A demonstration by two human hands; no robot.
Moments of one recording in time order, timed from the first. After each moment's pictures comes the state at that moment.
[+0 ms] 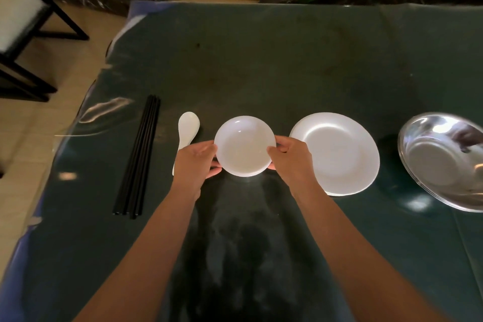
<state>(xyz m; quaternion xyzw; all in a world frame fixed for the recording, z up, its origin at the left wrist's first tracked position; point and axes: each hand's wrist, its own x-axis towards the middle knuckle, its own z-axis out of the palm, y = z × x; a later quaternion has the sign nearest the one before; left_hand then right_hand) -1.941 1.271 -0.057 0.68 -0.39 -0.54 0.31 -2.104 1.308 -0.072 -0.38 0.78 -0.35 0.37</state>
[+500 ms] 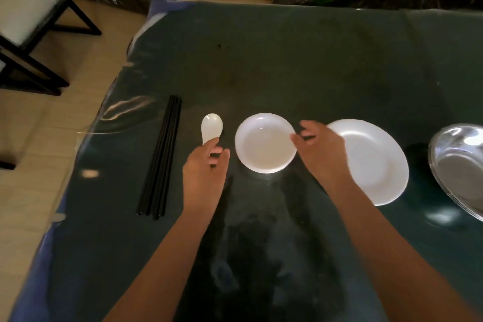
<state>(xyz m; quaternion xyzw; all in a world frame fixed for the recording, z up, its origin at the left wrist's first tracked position) -1.909 1.285 -0.066 0.66 -0.56 -0.37 0.32 -2.112 1.287 -0.052 -0.47 0.80 -0.27 0.26</state>
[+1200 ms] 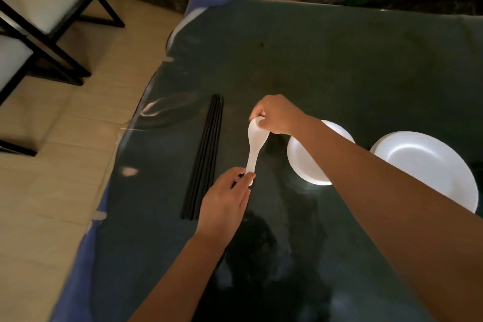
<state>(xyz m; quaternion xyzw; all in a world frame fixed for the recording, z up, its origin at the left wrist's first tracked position) -1.831 1.294 -0.107 0.52 -0.81 -0.13 0.22 -1.995 1.144 -0.064 -0.75 0.61 -0.03 0.25</state>
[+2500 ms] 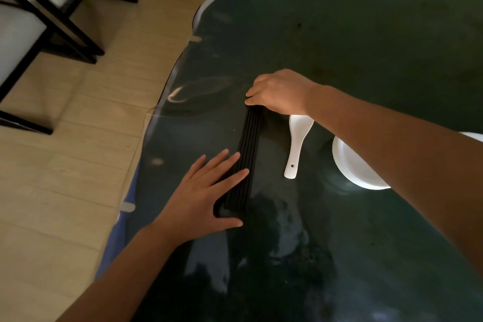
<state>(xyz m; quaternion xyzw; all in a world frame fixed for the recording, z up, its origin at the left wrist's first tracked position) -1.717 1.269 -0.105 0.41 -0.89 -0.15 0.07 -1.947 1.098 -0.071 -0.94 0.32 0.12 -0.06</state>
